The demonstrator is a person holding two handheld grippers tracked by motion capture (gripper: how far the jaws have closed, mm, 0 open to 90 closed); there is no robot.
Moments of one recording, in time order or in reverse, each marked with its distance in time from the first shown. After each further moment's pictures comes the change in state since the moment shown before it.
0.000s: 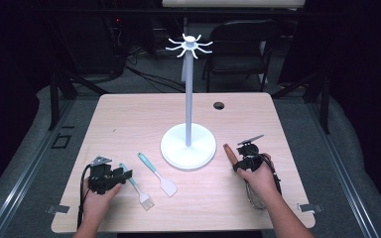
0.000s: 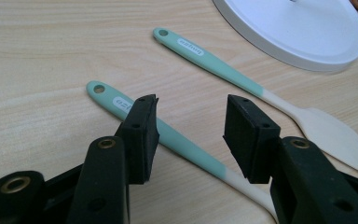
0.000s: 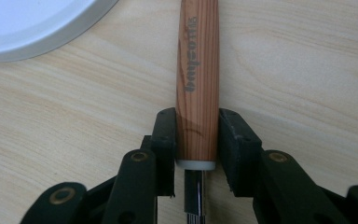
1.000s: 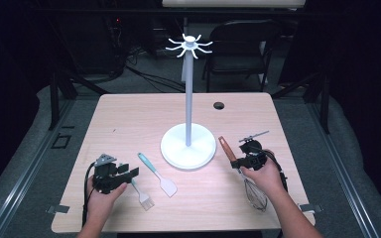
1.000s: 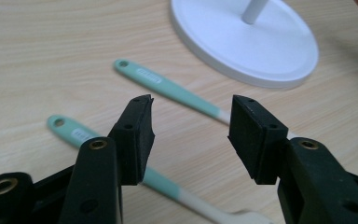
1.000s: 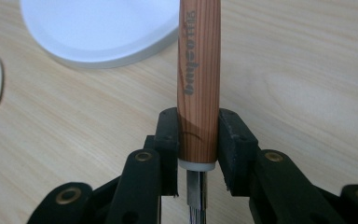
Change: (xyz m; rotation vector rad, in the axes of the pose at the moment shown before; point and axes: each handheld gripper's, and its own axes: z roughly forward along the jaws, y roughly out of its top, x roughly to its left) left arm -0.032 0.012 -0.007 -0.065 -0.057 0.071; right arm 0.006 0.001 -0.035 -0.098 0.160 -0.132
